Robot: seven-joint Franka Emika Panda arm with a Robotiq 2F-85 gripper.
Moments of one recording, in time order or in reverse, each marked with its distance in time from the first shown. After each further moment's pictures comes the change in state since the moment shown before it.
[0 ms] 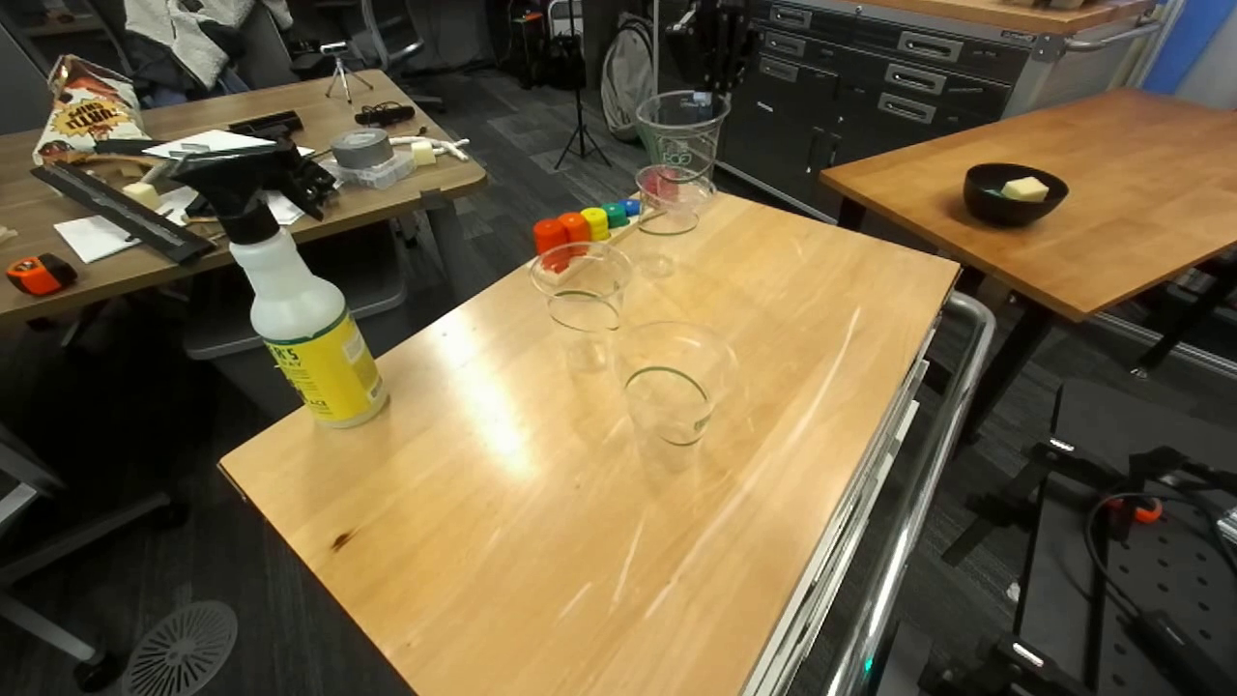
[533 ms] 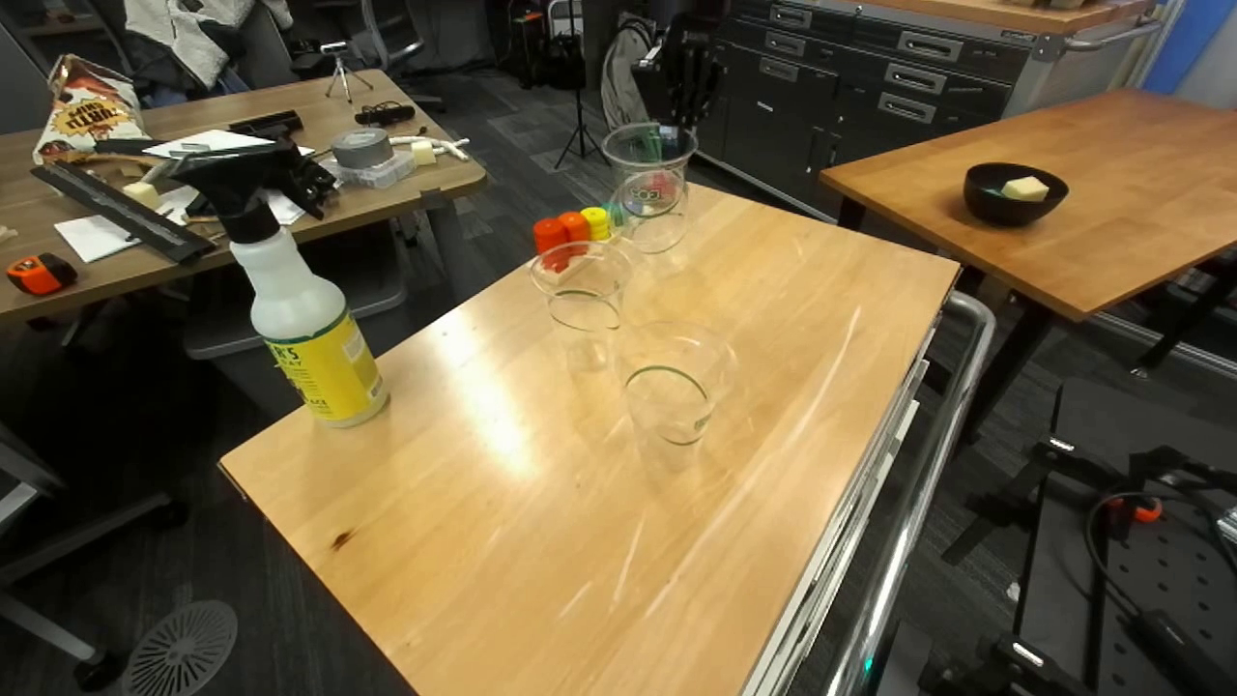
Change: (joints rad) arm 0.033 0.000 0.049 -0.062 0.008 0.092 -0.036
